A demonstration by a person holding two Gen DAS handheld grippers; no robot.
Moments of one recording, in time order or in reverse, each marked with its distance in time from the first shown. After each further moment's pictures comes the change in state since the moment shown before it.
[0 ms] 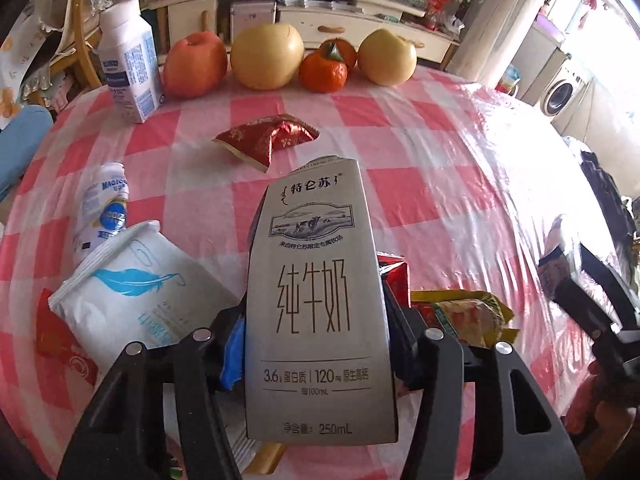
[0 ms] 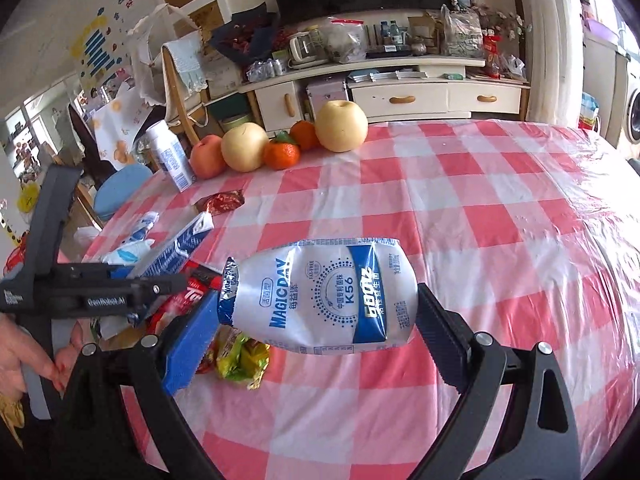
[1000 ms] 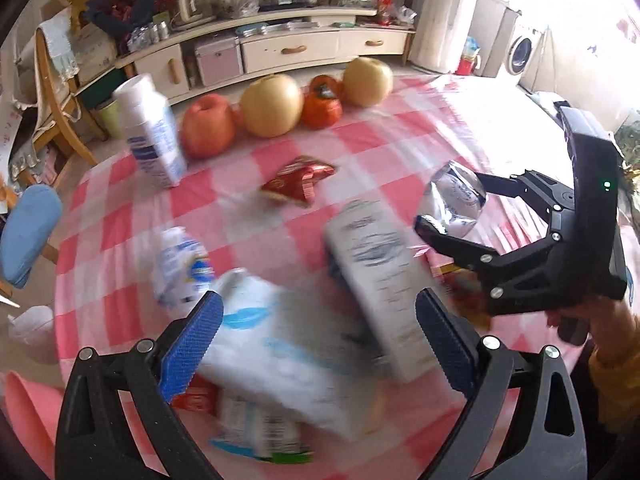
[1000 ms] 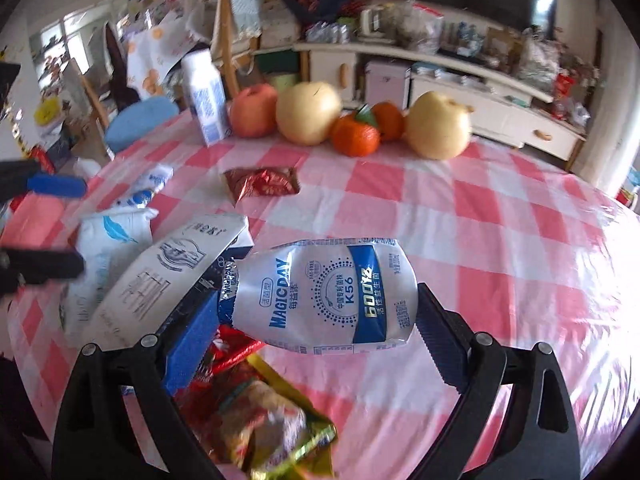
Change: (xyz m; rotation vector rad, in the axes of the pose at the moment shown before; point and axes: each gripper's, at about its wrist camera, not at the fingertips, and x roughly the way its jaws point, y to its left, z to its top) left arm -0.052 0.026 0.012 0.245 -0.034 0.003; right arm 0.081 0.064 0.033 -0.254 0.095 0.027
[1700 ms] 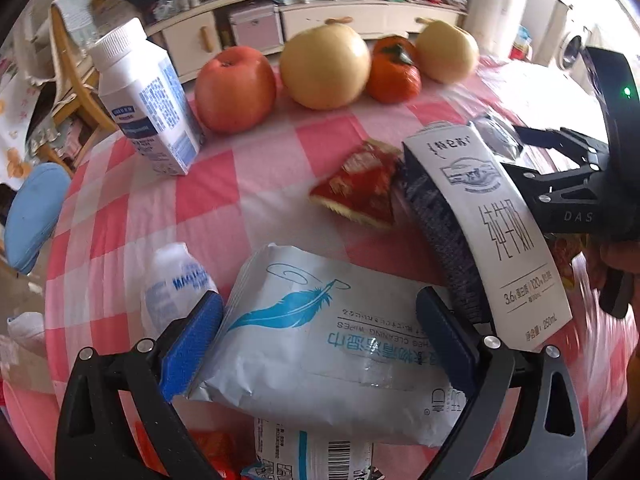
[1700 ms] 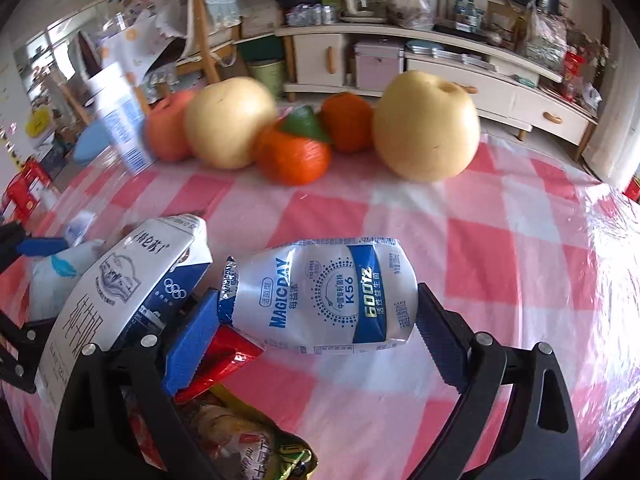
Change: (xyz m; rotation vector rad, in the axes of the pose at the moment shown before) left arm 0.084 0.032 0.026 -0.060 0.105 0.136; right arm 0.093 -0.058 0.051 0.023 0.087 0.049
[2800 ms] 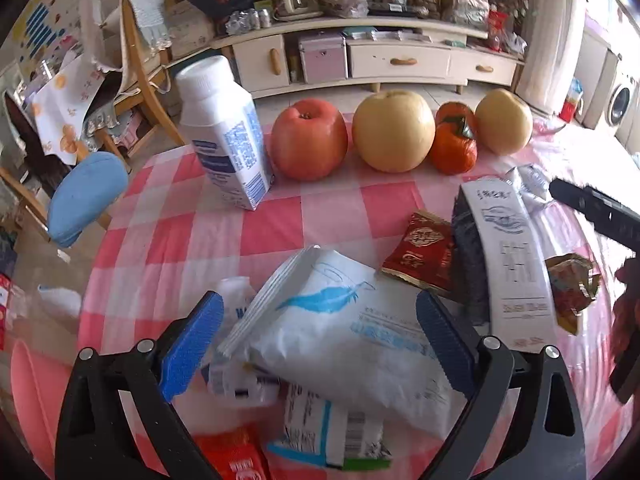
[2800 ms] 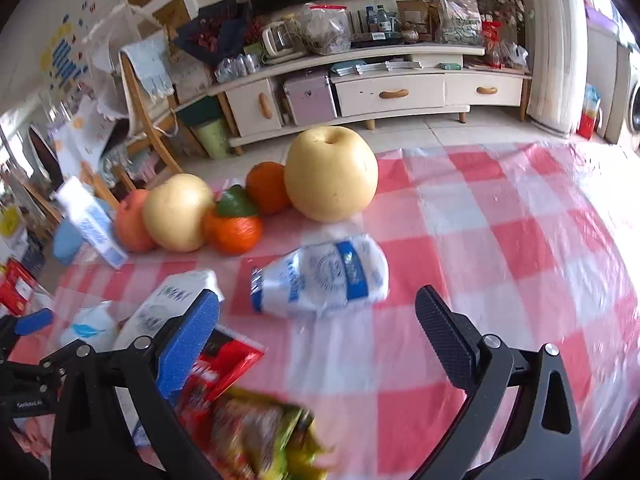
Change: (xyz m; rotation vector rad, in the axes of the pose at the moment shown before) left arm -0.020 0.014 0.024 -0.184 -0.120 0.175; right arm -0.036 -0.039 0.012 0.290 -0.143 -0.119
